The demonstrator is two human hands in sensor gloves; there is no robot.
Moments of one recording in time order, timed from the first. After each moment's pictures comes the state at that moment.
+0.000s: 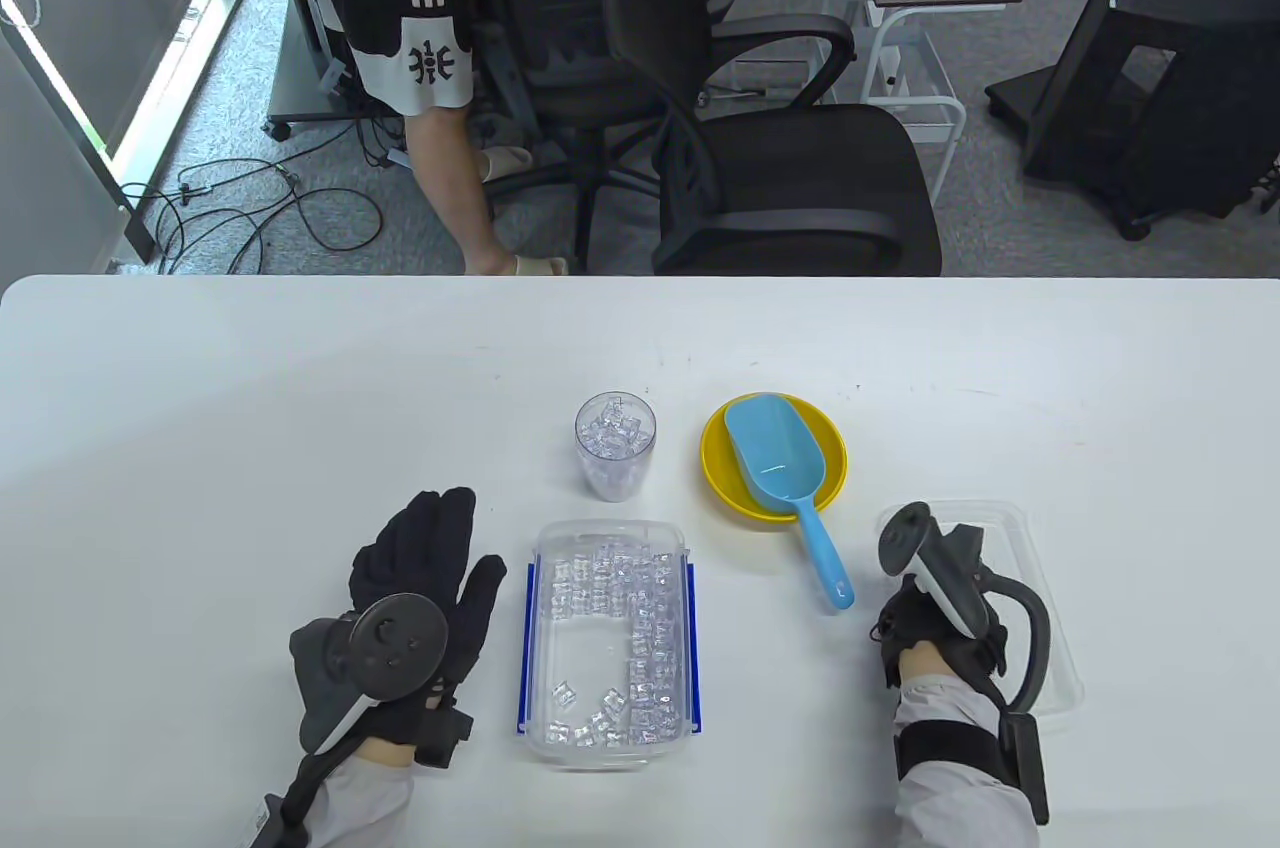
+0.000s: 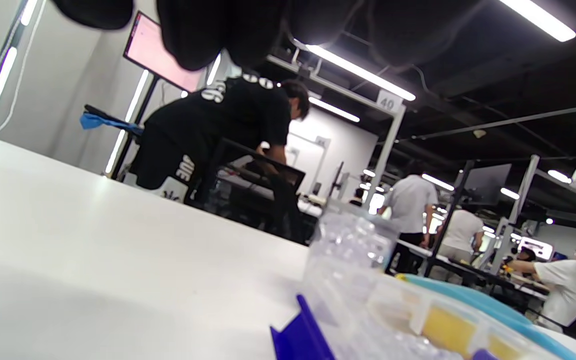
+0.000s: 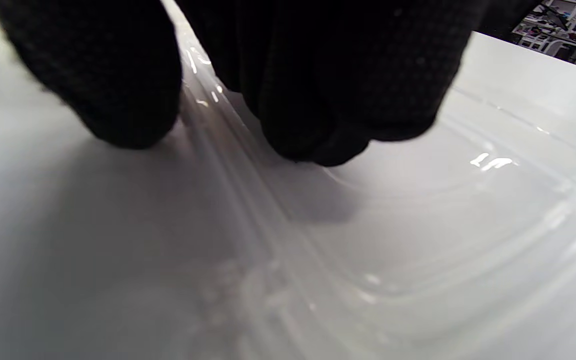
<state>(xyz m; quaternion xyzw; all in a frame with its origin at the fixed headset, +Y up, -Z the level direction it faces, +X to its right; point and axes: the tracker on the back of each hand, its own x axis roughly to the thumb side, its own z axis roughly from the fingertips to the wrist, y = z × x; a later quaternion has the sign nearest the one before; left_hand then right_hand) -0.208 -0.674 -0.222 0.12 -0.05 0.19 0.97 0.234 -0.740 -0.304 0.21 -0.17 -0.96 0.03</state>
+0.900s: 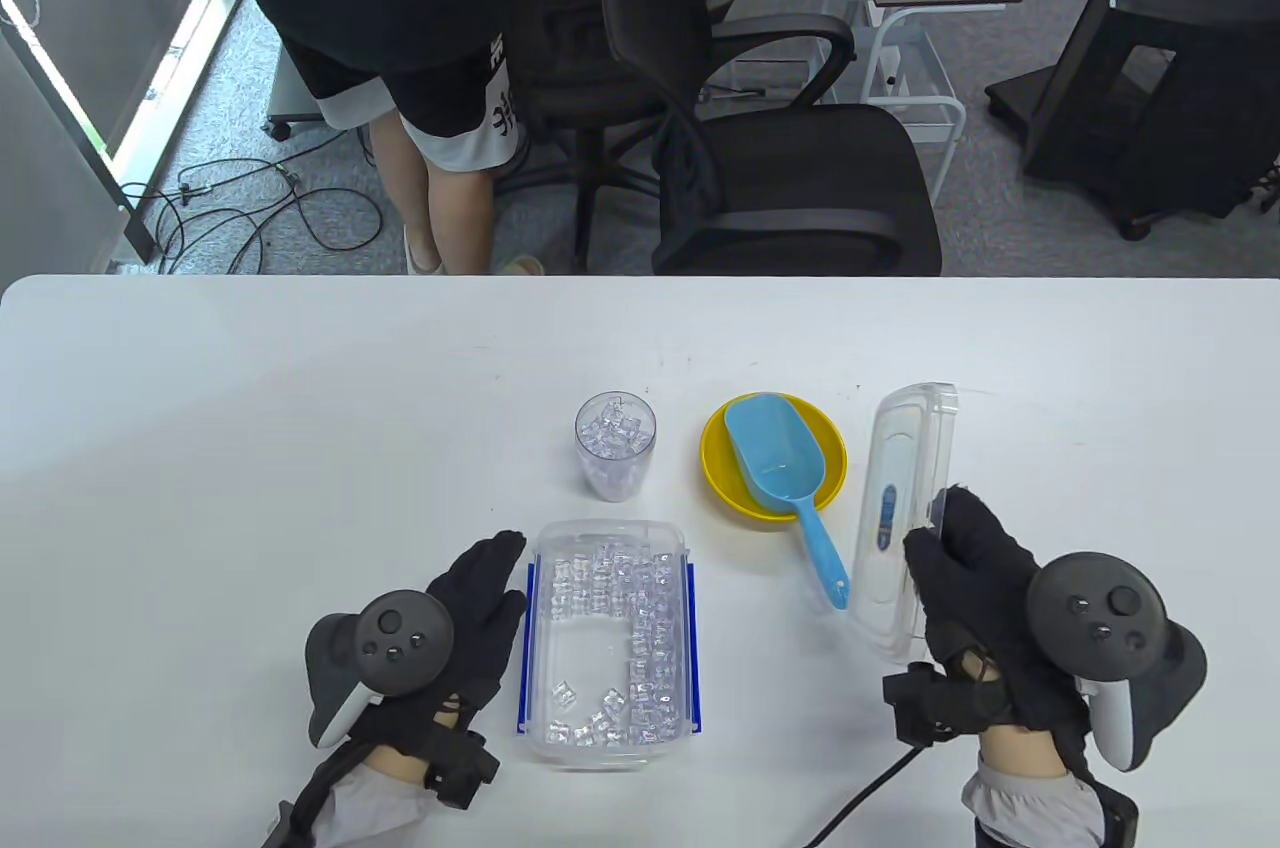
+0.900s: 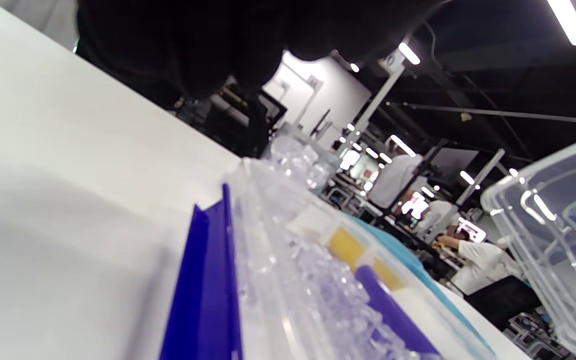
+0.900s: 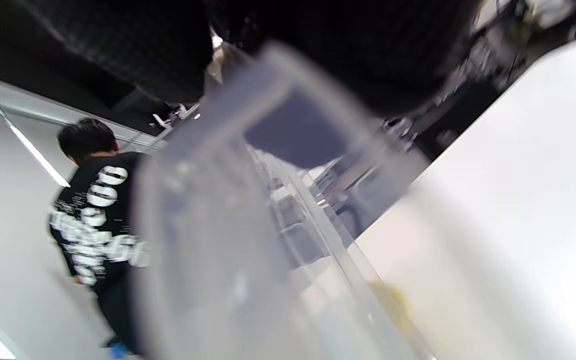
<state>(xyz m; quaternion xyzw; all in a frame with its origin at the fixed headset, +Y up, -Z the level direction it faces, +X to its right) -0.196 -0.695 -0.224 -0.01 -0.10 0.31 0.95 0.228 -0.572 -0.209 0.07 0.14 -0.89 -0.42</state>
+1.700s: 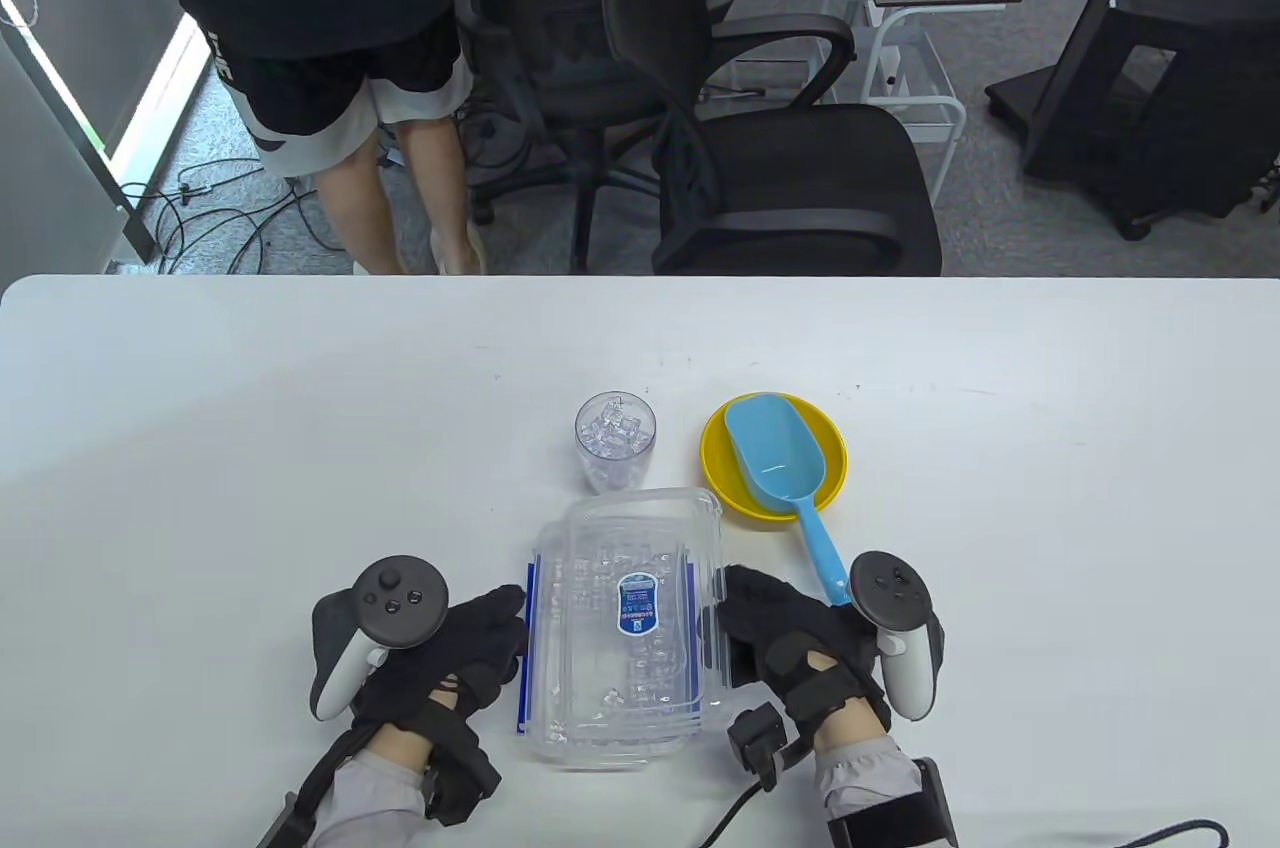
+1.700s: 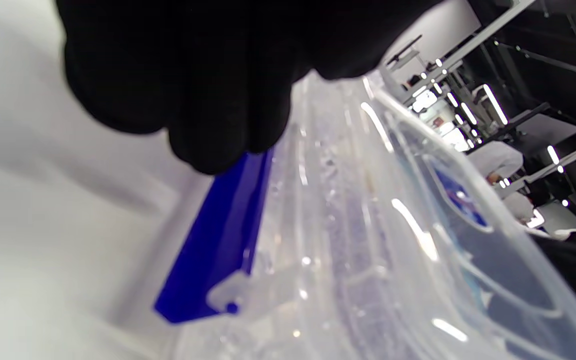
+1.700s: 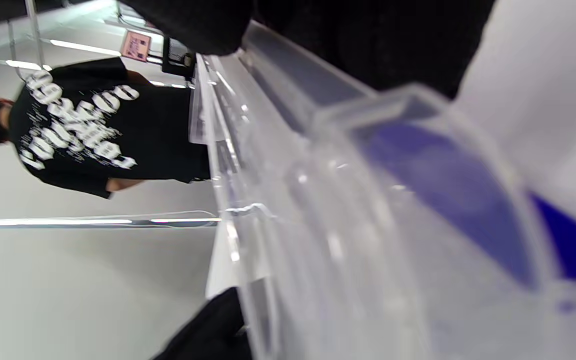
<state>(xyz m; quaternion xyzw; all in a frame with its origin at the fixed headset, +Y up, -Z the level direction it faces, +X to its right) -0.203 -0.722 -0.237 -0.18 -0.03 0.38 0.91 0.146 -0.744 -0.257 0.04 -0.21 -0.77 -0.60</state>
